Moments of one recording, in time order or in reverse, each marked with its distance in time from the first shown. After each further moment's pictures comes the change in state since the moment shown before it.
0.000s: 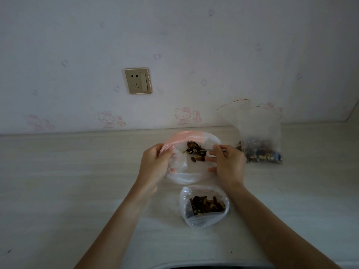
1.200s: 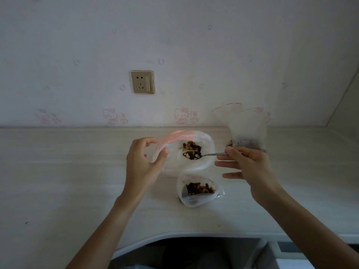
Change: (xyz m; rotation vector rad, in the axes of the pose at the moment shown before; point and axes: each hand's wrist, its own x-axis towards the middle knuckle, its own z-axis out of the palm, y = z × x) left_hand -0.053 0.002 -0.035 0.377 0.209 0.462; right_hand -0.056 -0.065 -0.089 0.103 -0.261 0.110
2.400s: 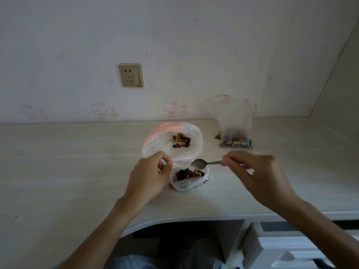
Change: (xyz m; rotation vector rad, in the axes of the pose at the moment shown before) left_hand -0.041 0.018 0.011 0.292 -0.398 0.004; right_hand -0.062 -0.016 -0.045 -0.844 -0.104 -0.857
